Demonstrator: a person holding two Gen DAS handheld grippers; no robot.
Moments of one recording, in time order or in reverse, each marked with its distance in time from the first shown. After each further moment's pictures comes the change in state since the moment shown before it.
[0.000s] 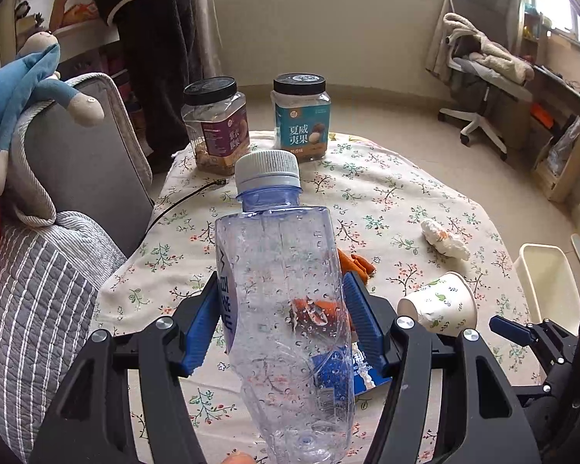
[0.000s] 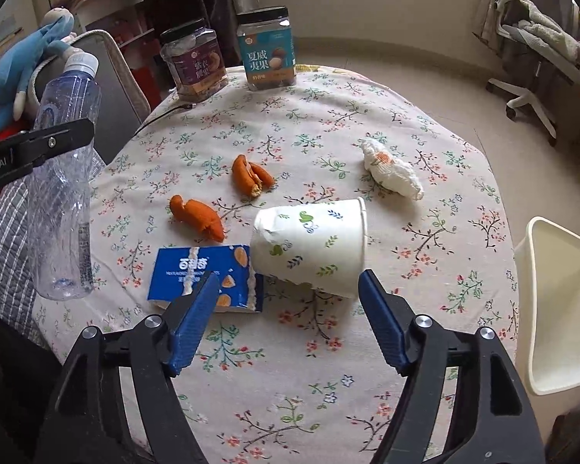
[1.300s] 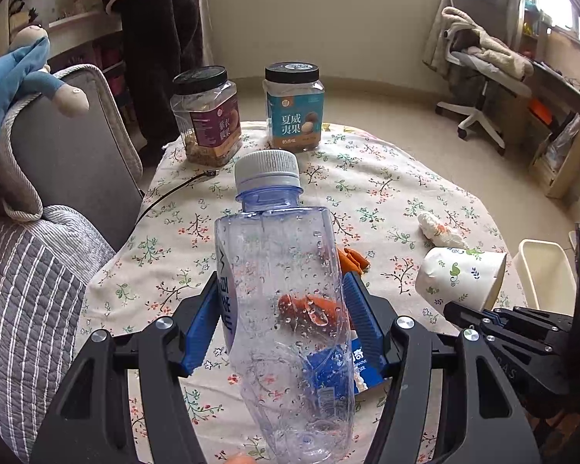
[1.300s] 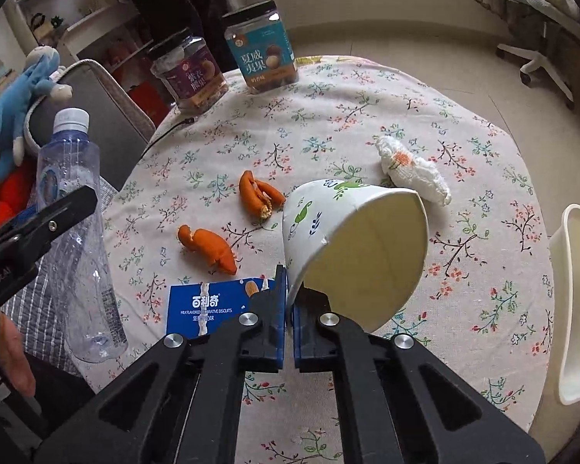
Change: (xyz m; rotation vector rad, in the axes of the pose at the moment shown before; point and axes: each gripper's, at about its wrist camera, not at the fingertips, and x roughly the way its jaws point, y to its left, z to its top) left arm 0.012 -0.006 -0.003 -0.005 0.022 -0.014; right arm 0.014 -0.008 0.034 0.125 0.005 0.126
